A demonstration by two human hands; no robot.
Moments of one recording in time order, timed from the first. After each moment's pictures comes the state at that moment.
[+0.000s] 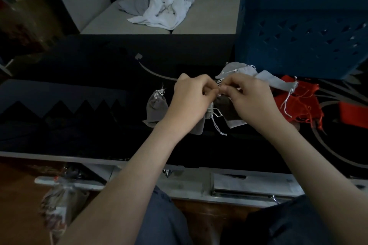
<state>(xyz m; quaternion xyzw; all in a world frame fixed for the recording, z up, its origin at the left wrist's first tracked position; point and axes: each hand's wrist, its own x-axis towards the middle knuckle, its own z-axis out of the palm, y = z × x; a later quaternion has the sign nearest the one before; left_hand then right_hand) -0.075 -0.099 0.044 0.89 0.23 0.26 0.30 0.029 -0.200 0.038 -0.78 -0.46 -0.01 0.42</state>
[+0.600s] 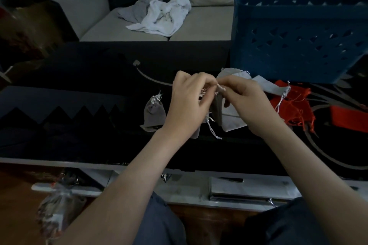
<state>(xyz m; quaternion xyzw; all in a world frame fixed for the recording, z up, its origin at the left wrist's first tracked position) -0.074 -0.107 0.035 0.85 0.09 0.47 0.21 0.021 -0.211 0.054 -0.67 -0.46 0.15 0.56</state>
